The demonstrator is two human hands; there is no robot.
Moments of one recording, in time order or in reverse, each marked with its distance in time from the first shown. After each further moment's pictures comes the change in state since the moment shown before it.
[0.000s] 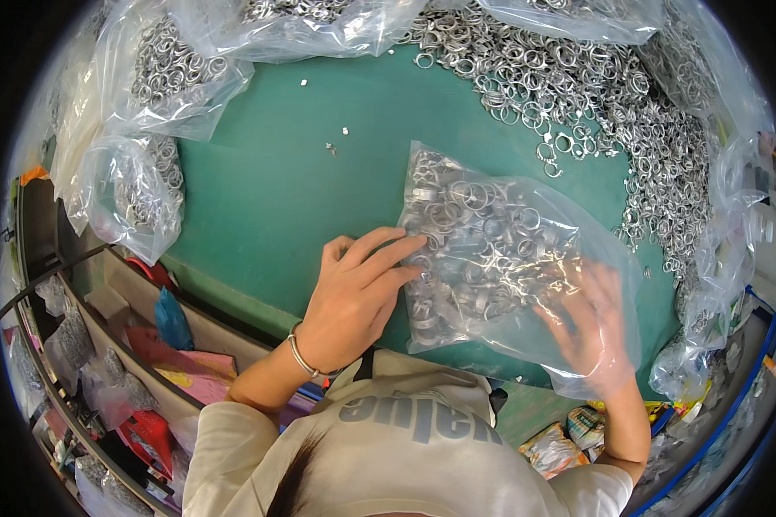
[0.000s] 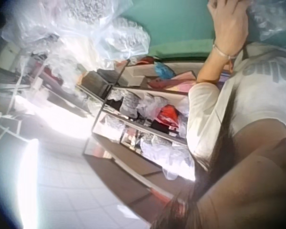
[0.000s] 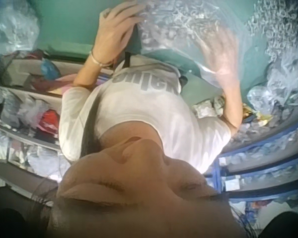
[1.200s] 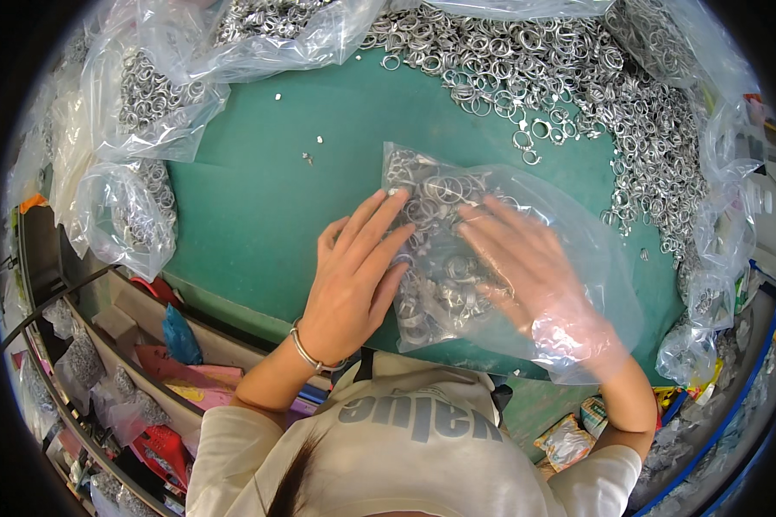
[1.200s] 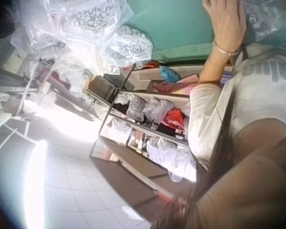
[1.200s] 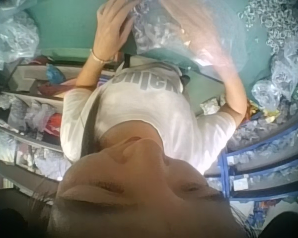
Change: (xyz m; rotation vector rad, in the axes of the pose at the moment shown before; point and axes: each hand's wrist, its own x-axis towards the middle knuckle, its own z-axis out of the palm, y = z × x) left_hand 0.021 0.008 0.005 -0.006 0.023 -0.068; right_hand 0.037 -0.008 0.018 0.198 -0.030 -0.084
